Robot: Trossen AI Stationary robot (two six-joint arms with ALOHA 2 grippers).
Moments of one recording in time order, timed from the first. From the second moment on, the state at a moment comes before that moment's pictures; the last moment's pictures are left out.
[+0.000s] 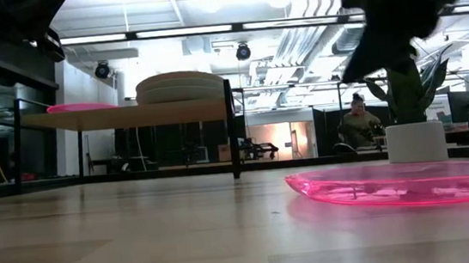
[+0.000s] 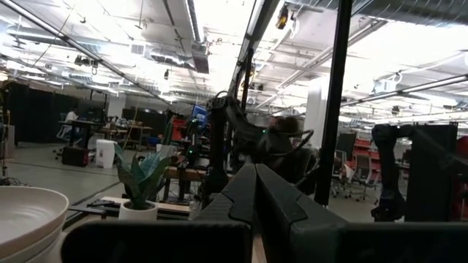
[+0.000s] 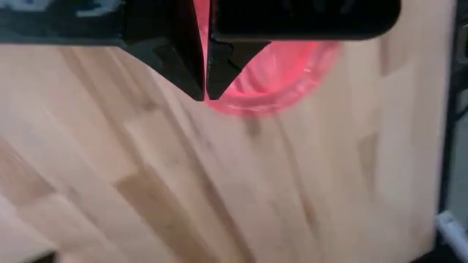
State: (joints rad) left arm -0.12 0.01 0.01 0.39 -0.10 -0.09; right arm 0.41 1.33 0.71 -0.16 0.36 0.74
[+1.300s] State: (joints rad) left arm -0.12 0.01 0.01 0.38 -0.12 -0.13; right arm 0.47 1.46 0.36 0.27 0.46 1.11
